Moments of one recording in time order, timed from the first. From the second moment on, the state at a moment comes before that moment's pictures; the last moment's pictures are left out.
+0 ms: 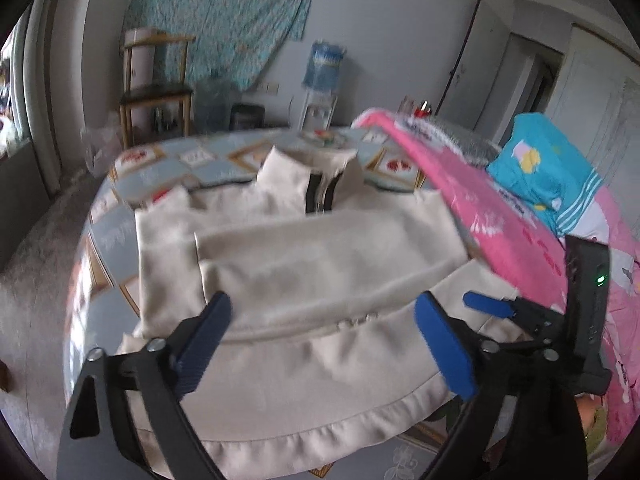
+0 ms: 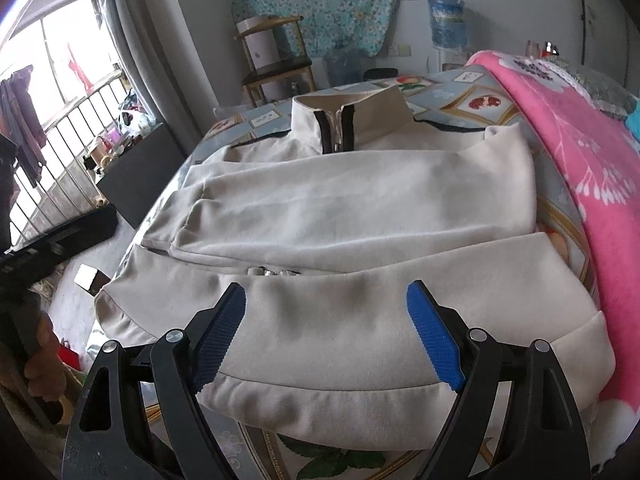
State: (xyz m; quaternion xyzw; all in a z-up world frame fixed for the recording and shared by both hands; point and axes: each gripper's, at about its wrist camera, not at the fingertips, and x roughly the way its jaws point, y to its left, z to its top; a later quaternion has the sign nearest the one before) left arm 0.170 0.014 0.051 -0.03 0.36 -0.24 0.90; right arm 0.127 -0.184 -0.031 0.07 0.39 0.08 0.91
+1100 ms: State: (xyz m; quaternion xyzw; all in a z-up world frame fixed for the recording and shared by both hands) left arm 0.285 0.002 0.105 -0.01 0.33 -0.20 0.92; right arm 0.279 -0.264 0.075 0.12 0.44 0.12 0.88
